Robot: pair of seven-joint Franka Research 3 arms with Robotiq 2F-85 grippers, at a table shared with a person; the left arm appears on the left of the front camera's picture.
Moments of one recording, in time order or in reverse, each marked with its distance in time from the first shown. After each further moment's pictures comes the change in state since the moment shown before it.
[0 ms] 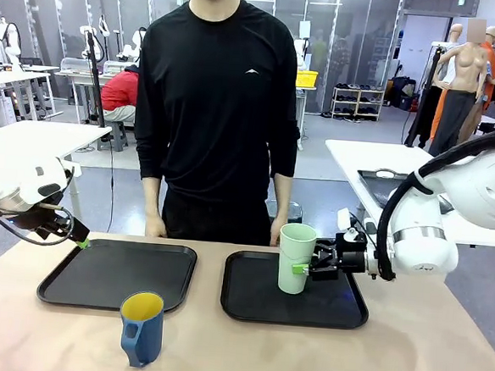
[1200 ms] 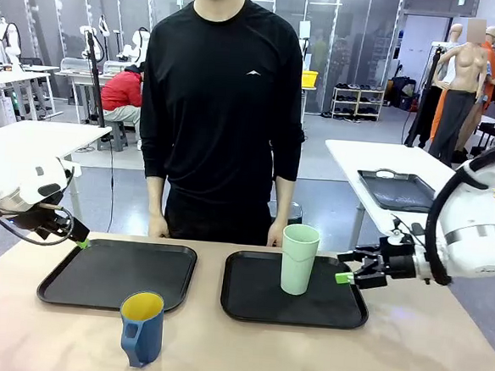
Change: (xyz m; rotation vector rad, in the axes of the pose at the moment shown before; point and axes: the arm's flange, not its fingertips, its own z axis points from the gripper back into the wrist) left arm 0.000 0.000 0.000 0.000 0.000 0.000; right arm 0.006 0.031 0.113 -0.064 0.150 -0.057
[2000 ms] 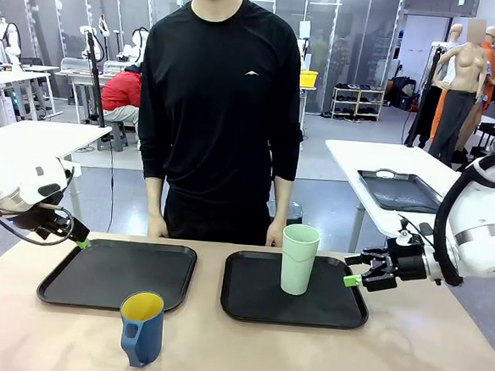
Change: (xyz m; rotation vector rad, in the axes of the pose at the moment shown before) left arm 0.000 0.000 0.000 0.000 0.000 0.000; right arm 0.000 0.003 0.002 0.007 0.017 -0.014
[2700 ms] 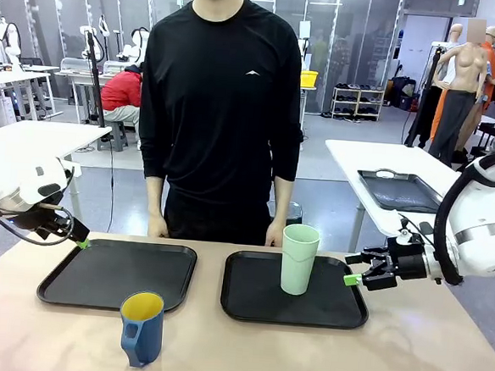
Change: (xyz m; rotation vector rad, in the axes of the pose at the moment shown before) left arm 0.000 0.000 0.000 0.000 0.000 0.000; right arm 0.001 -0.001 0.001 -0.002 0.000 0.003
